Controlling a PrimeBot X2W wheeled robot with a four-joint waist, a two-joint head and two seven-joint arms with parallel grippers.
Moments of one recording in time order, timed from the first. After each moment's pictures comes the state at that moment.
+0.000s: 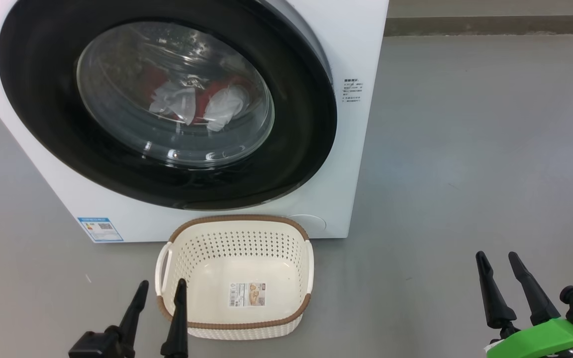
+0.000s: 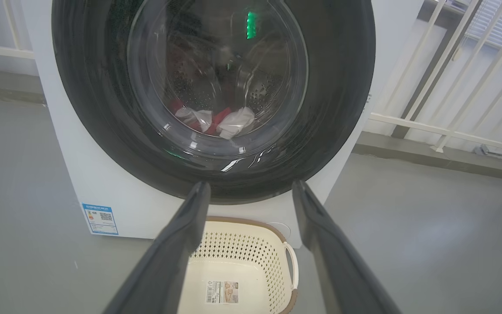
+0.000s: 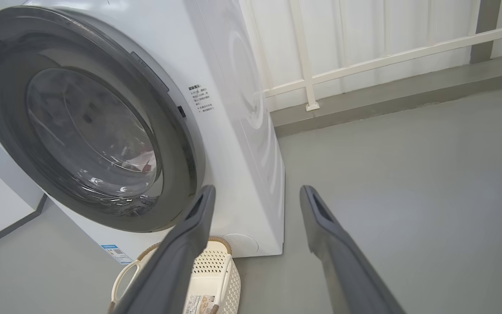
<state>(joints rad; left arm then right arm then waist) 0.00 0.04 -0.09 0.17 -0.32 -0.03 -0.20 0.04 -0.12 -0.02 0.22 0.55 0.13 -0.20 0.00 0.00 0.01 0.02</state>
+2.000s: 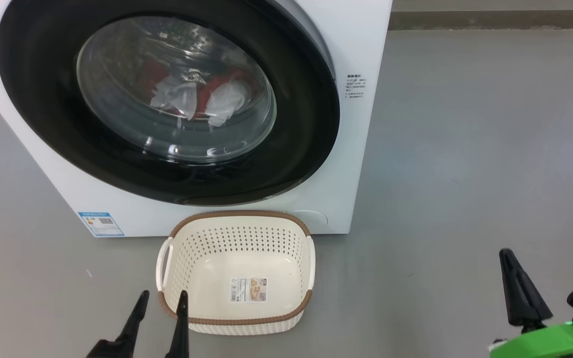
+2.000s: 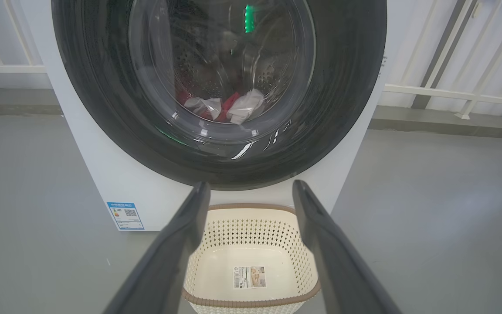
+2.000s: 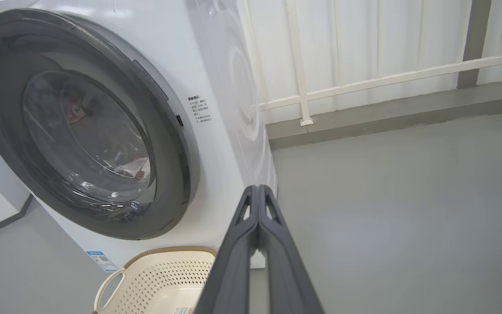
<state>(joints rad) 0.01 0.04 -0.09 0.25 -0.19 -0.01 -0.25 0.07 -0.10 -0.07 0.20 0.44 0.13 -0.25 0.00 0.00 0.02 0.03</state>
